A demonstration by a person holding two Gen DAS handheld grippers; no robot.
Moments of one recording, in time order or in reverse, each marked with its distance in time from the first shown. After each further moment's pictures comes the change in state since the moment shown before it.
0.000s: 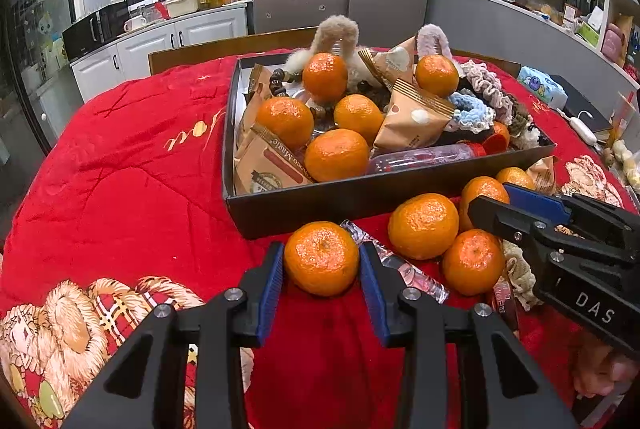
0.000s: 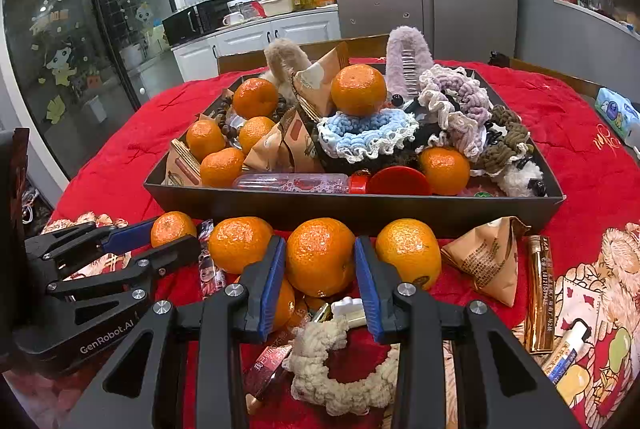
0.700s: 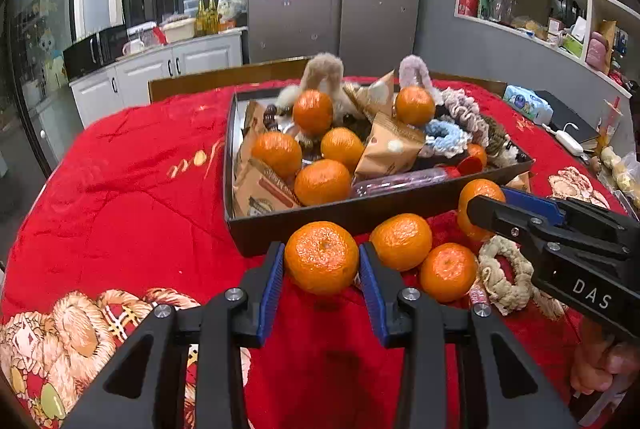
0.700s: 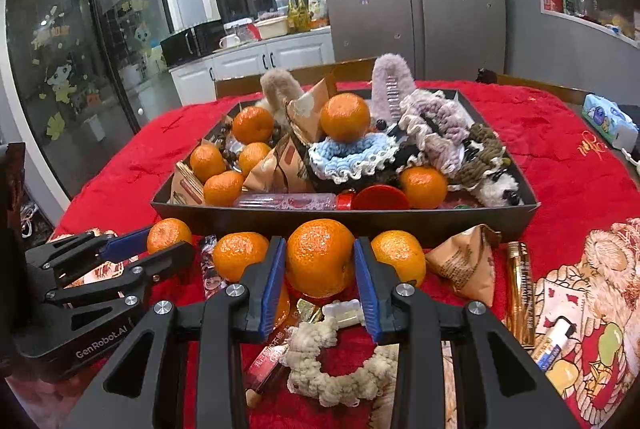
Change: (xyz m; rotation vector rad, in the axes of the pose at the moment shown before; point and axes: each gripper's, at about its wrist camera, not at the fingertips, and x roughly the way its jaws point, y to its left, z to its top) left arm -0.027 -0.008 -0.002 0.022 -0.119 -0.019; right arm -0.024 -0.001 -0.003 0.015 -0.094 -0.018
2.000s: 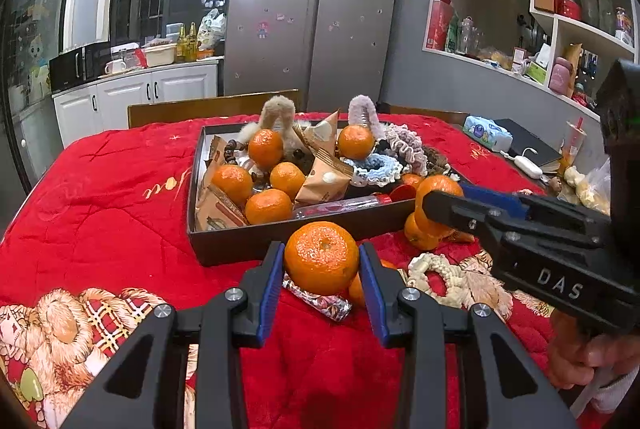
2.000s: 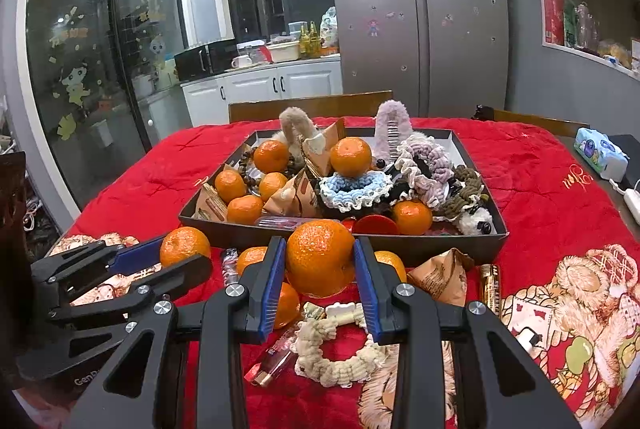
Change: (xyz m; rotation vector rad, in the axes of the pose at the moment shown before) left arm -0.032 -0.023 -0.005 -0.012 -0.109 -0.113; right arm -0.042 0.009 0.005 -0.063 -0.090 0.007
